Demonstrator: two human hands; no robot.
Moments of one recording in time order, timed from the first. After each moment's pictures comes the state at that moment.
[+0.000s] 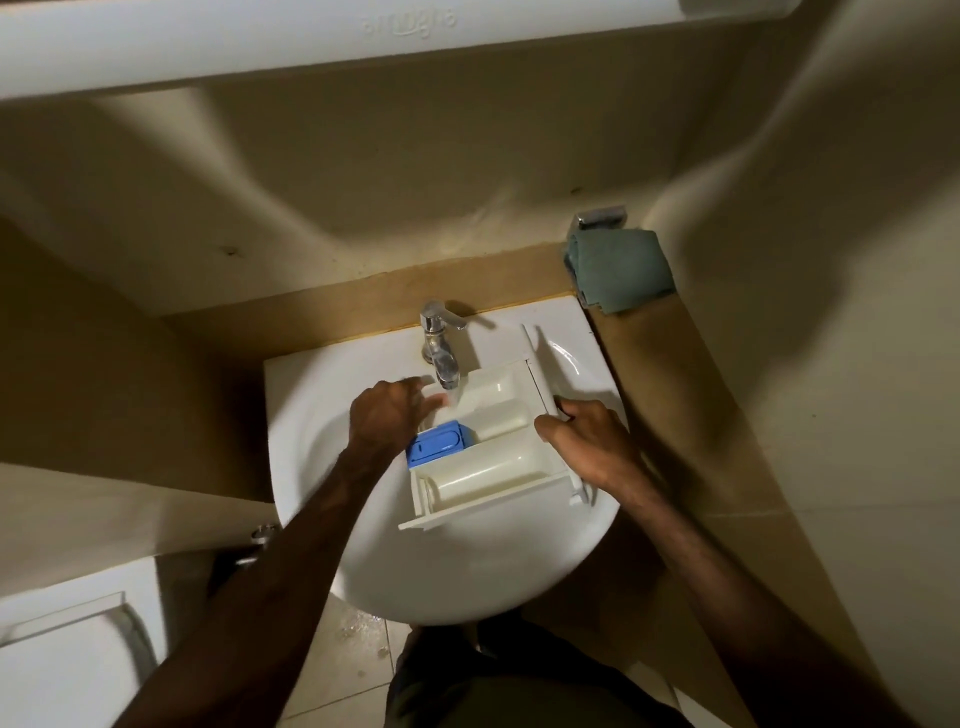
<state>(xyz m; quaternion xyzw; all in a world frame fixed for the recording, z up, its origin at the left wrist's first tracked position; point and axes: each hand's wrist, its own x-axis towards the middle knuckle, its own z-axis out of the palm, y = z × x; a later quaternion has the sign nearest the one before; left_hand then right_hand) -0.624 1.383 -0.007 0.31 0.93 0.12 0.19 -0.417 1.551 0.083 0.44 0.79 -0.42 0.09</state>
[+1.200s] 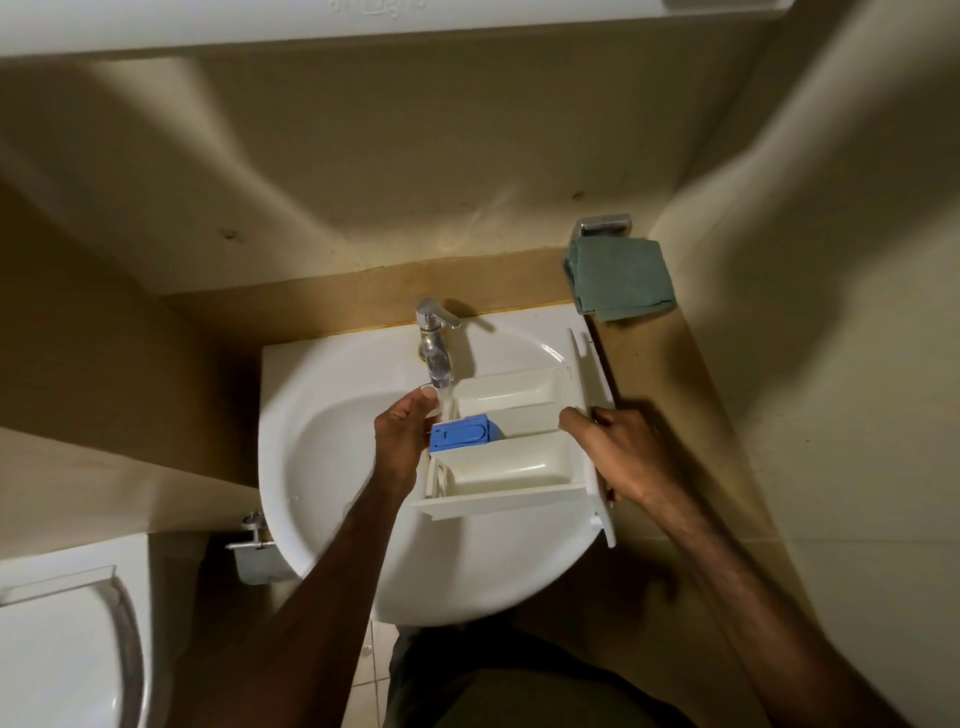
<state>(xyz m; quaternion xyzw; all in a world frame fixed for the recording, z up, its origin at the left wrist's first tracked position) -0.564 1.397 -0.043 -0.07 0.66 0.68 0.31 -0.391 1.580 0.103 0.48 0.74 -0.47 0.07</state>
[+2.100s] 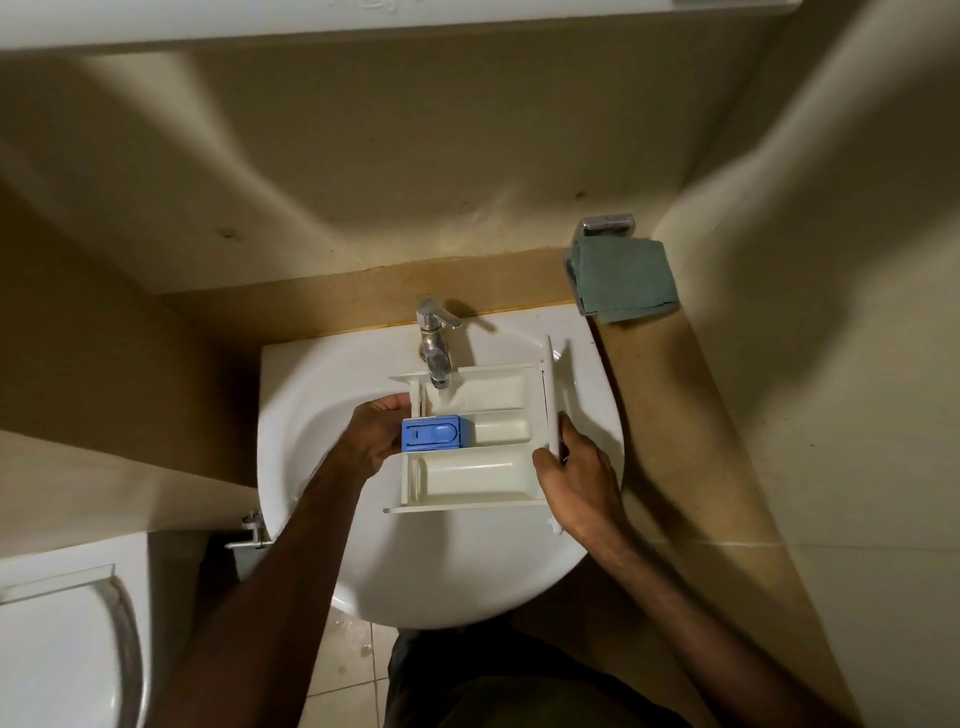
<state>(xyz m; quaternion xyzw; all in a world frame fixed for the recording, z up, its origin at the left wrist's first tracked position) -0.607 1.380 -0.036 -0.11 0.69 0.56 0.44 -0.390 1.537 0.054 0.44 0.78 -0.44 0.05</state>
